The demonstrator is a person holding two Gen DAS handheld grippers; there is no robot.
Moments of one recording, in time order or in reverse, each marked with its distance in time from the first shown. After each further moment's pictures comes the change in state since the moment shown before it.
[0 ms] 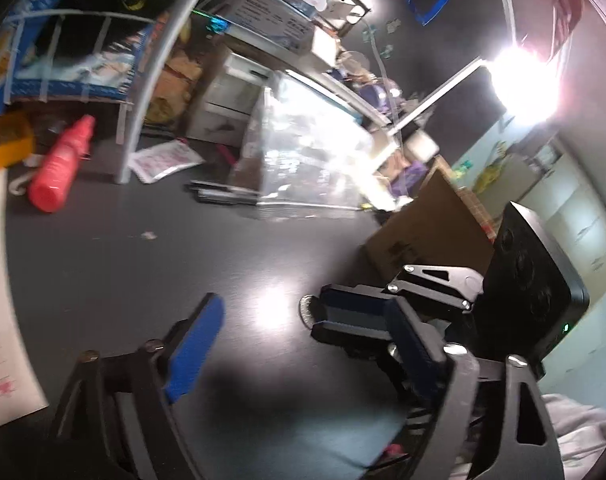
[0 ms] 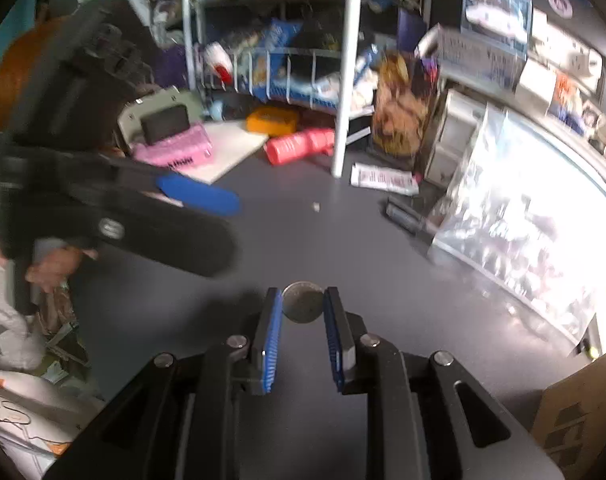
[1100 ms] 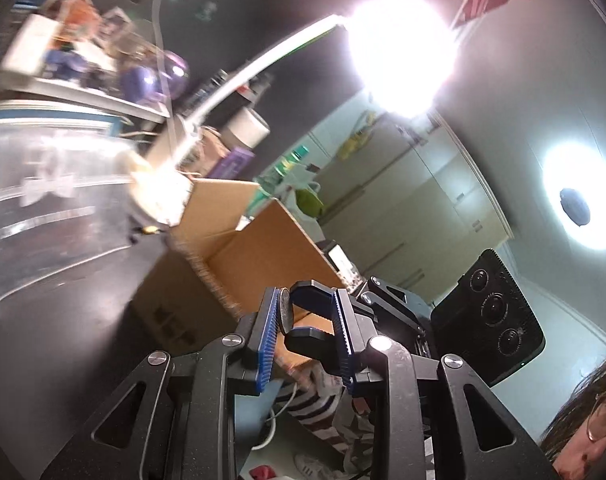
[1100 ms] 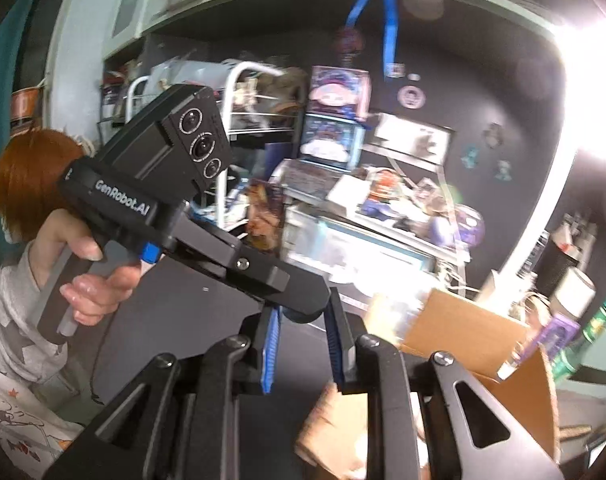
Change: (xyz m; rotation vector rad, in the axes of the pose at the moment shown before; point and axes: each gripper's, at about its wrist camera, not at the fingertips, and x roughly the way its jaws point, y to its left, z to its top) left arm 0.102 -0.177 0.085 0.111 0.157 -0.497; right arm -0.197 -0.073 -0.009 0.093 -0.253 -0.318
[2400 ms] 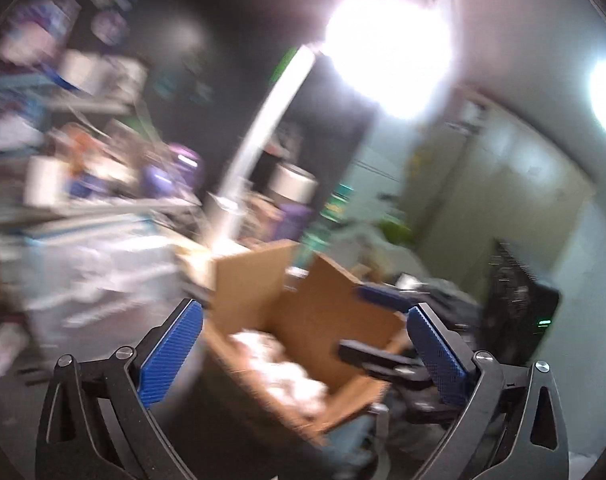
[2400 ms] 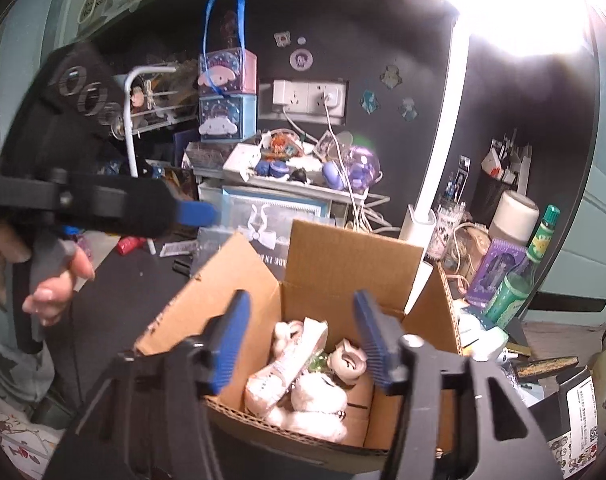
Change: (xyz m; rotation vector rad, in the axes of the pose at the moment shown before) left arm 0.005 -0.073 -0.009 0.275 -0.226 0.476; right arm -0.023 -0.083 -0.034 0.167 0.046 -0.128
